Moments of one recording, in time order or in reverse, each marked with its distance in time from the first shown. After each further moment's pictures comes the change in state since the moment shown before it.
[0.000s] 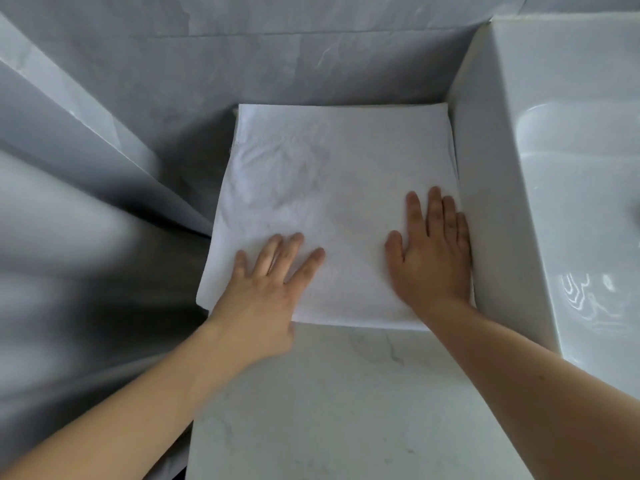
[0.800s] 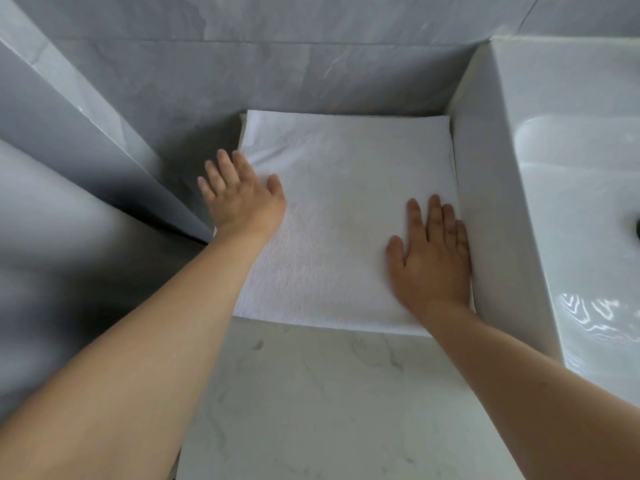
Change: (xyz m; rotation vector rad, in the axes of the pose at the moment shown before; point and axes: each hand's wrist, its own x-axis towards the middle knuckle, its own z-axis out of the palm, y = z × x) left_hand 0.115 -0.060 -0.020 -0.389 0.376 -0.748; right_hand -0.001 -0.002 -0.002 -0.041 -0.007 0.010
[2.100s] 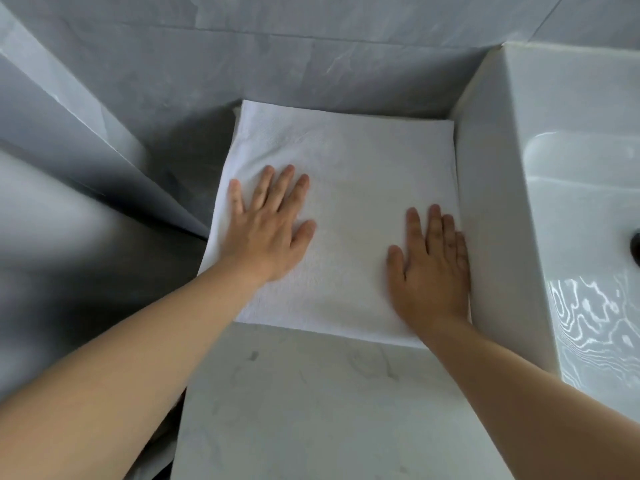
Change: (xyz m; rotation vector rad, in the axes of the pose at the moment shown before) left_hand -0.028 -0.006 0.014 0.227 -0.093 0.553; right_hand -0.002 -0.001 -0.002 0.010 -0.066 -0.002
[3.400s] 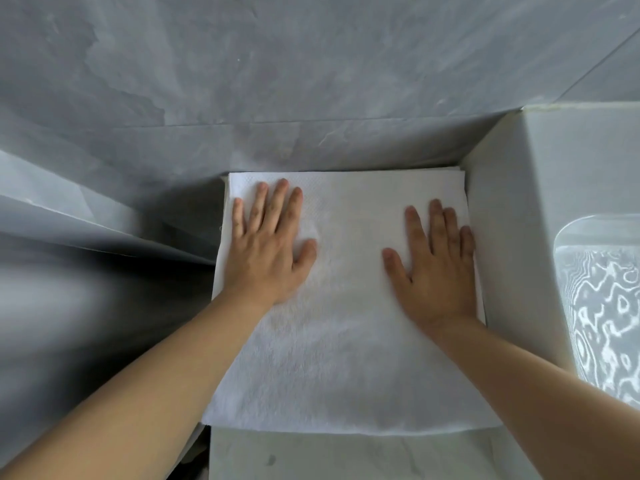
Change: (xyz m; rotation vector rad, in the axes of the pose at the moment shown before) left_hand 0.087 -0.020 -0.015 -0.024 0.076 0.044; right_hand 0.105 -0.009 -0.015 0.017 -0.044 -0.006
